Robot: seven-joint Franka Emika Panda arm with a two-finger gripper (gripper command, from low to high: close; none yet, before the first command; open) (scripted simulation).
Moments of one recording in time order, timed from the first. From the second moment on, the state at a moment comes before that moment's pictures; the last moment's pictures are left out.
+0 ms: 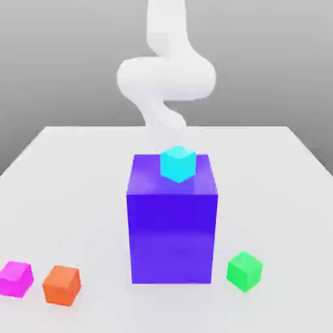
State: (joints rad) arm 0.01 -0.71 -0.05 -2.31 0.01 2.33 0.75
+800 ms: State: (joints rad) arm -0.12 0.17 -0.42 -2.39 0.30 2.62 0.15
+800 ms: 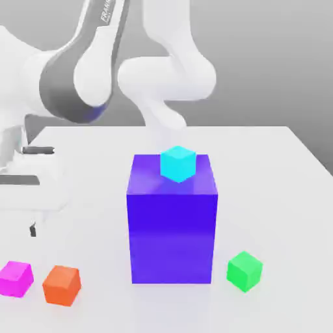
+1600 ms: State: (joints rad) arm -0.12 0.29 -0.40 -2.43 0.27 2.69 0.14
